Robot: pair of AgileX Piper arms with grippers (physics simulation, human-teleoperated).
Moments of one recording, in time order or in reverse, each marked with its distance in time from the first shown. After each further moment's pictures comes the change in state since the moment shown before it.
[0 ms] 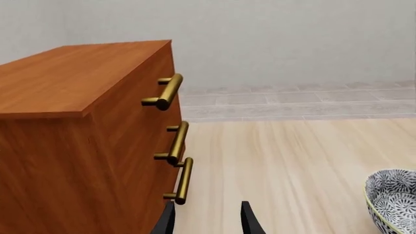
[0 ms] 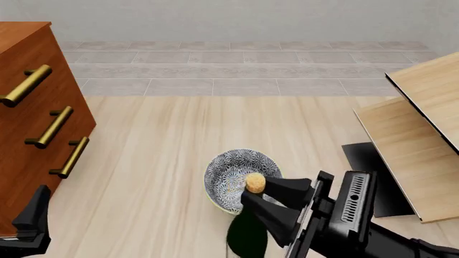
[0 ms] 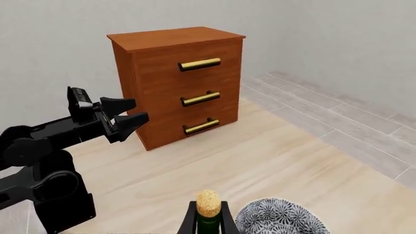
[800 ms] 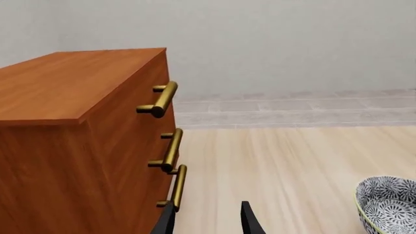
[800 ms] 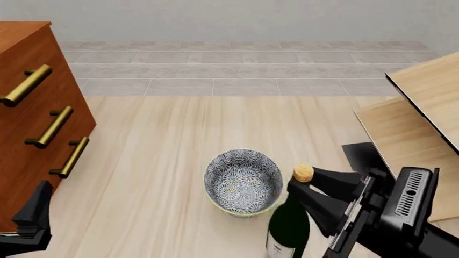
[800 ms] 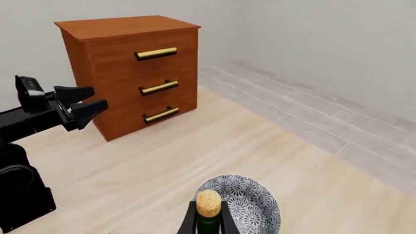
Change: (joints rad) left arm -0.028 0.041 0.000 -0.069 -0.020; right arm -0.162 -0.298 0.034 0.307 -0.047
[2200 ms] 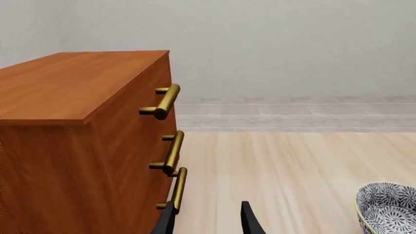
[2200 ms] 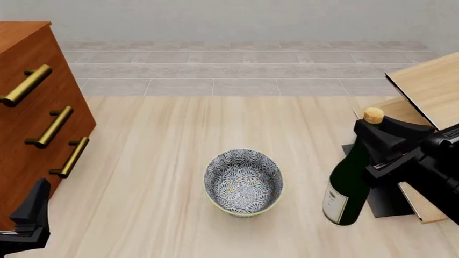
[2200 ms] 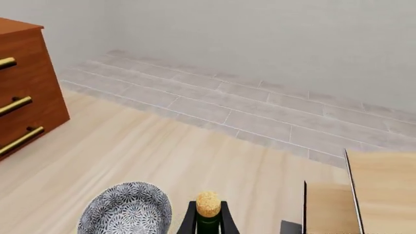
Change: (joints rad) left arm 0.009 0.010 0.000 -0.023 -0.018; right arm -0.503 -0.059 -0.151 0.248 -0.038
